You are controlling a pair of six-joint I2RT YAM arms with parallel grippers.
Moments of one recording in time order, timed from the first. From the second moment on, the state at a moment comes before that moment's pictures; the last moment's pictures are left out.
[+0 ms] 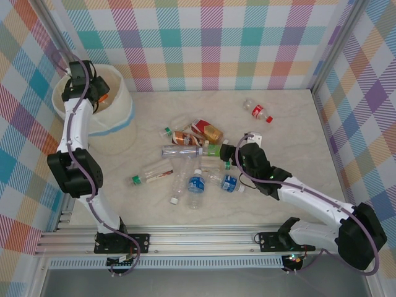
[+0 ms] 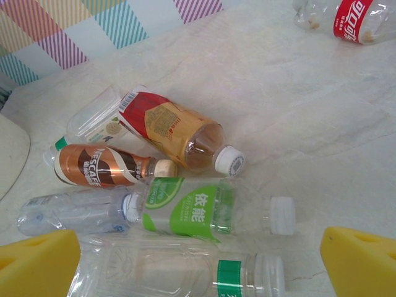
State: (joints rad) left arm 0.19 1.87 1.88 -0.67 -0.13 -0.43; right arm 0.72 1.11 0.65 -0.07 0.37 0.64
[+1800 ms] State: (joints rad) left arm 0.18 1.40 1.48 -0.41 0.45 -0.63; right arm -0.01 1.93 1.49 -0.53 -0.23 -0.14
